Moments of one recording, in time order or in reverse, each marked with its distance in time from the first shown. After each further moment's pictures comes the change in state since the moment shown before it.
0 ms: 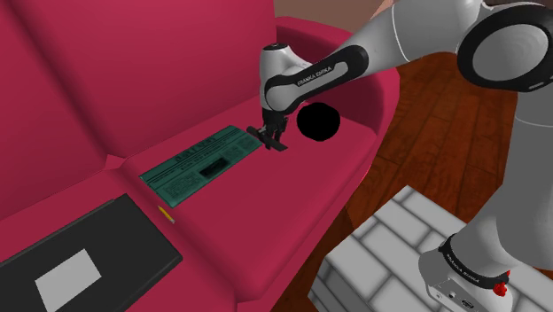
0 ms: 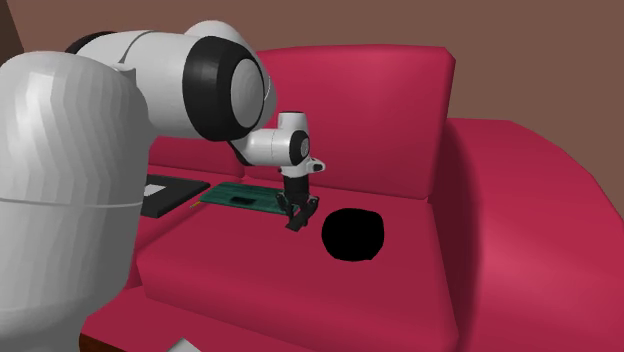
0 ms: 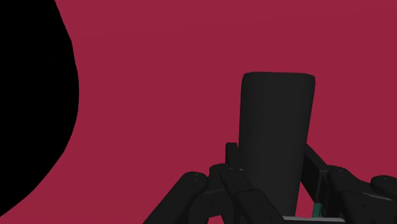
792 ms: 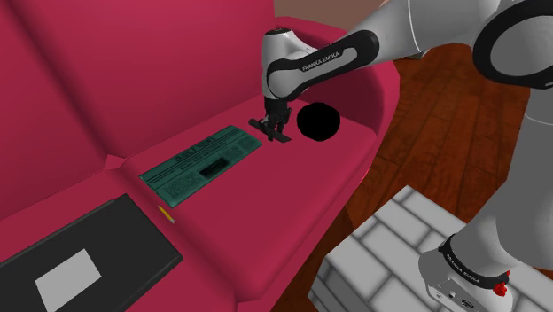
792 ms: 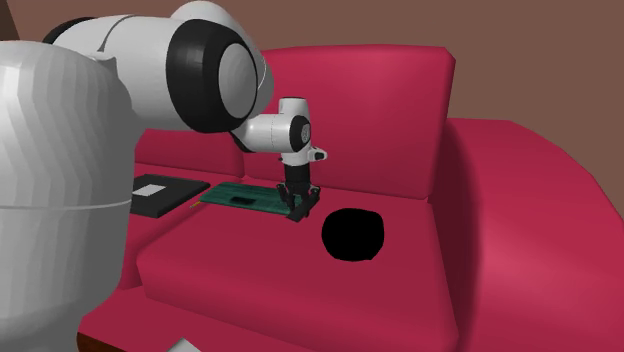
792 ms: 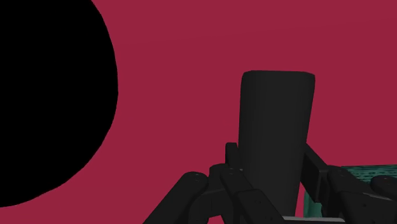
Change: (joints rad) arm -0.008 -0.058 0.000 0.014 0.009 -0.077 -0.007
